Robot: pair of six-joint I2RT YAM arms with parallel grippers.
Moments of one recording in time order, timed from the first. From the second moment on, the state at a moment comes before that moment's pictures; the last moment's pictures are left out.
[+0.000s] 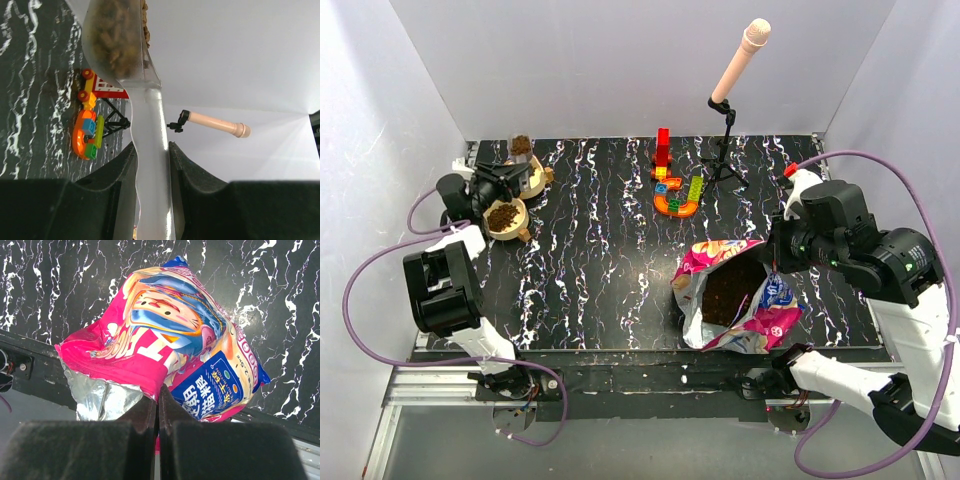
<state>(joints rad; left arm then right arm) 0.29 1.68 0.95 0.69 0.77 -1.47 0.62 1.00 1.65 -1.42 0.06 0.36</state>
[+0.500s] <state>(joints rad) 0.32 1.75 0.79 0.77 0.73 -1.53 0.62 1.00 1.64 -1.41 0.06 0.34</state>
